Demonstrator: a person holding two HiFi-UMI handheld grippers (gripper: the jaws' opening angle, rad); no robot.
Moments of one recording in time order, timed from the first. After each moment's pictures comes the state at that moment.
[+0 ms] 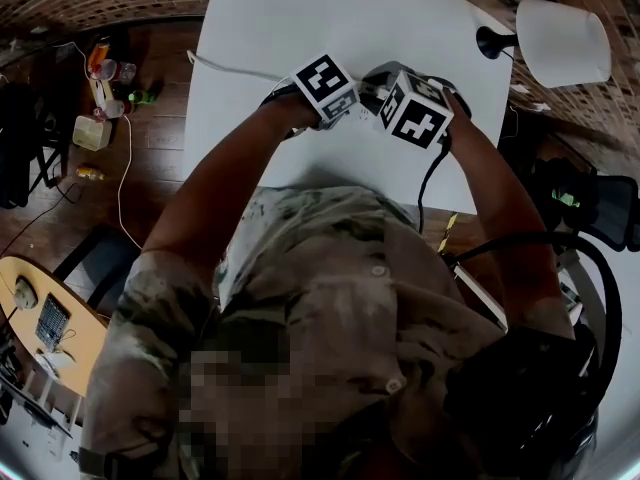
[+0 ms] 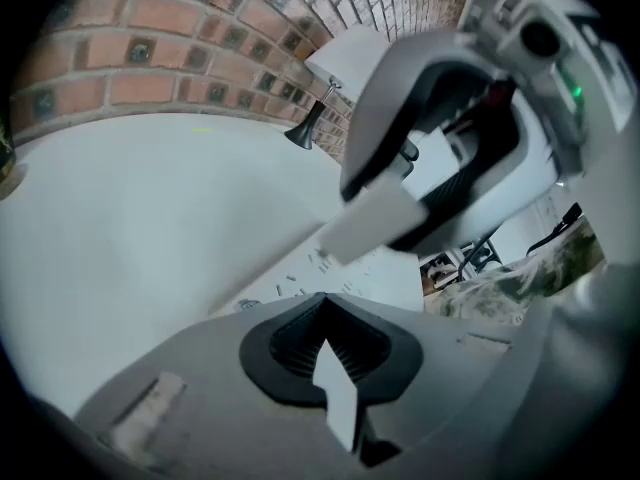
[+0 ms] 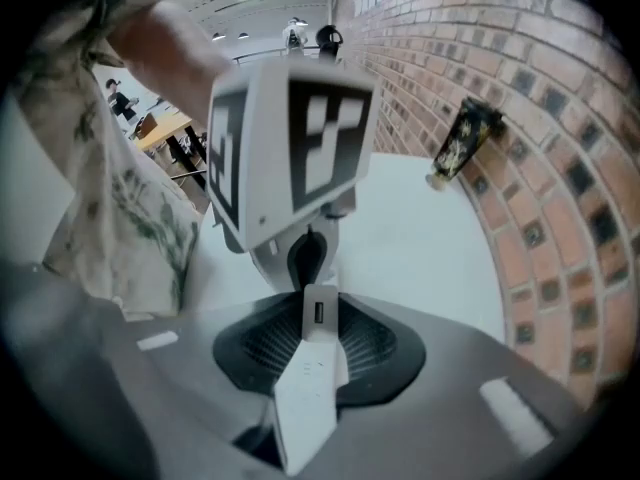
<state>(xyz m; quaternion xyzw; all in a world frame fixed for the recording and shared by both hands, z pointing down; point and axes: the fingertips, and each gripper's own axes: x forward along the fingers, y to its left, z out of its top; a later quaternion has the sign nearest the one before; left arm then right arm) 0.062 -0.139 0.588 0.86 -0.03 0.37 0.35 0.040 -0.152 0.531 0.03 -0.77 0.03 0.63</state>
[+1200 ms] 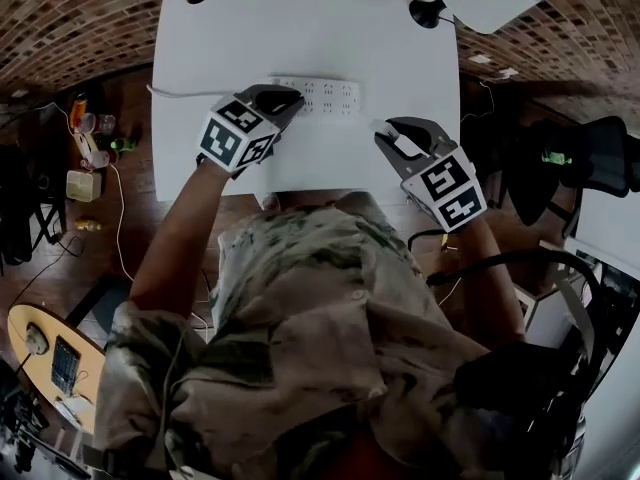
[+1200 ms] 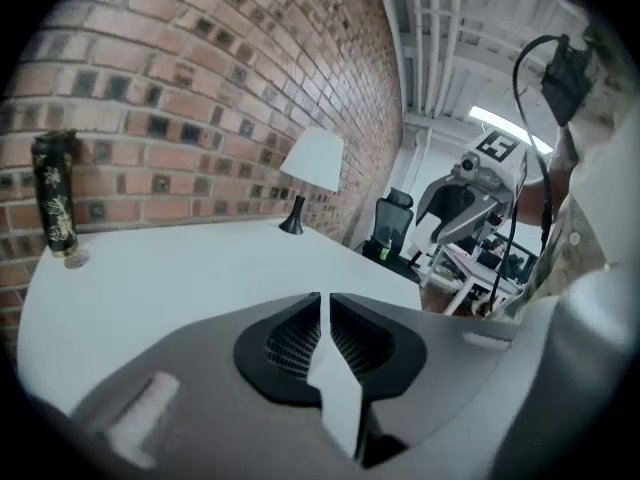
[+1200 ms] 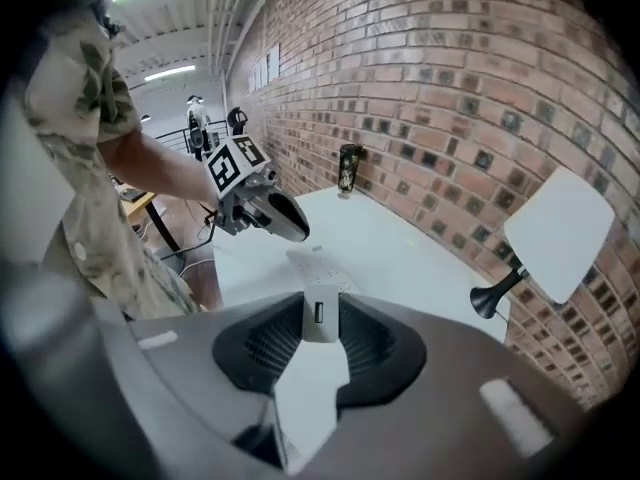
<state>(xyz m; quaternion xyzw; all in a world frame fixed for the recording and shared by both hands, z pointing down) 0.051 -0.130 0.489 0.94 -0.15 0.21 0.22 0.153 -0.054 0.423 0.33 -0.82 0.13 0.45</state>
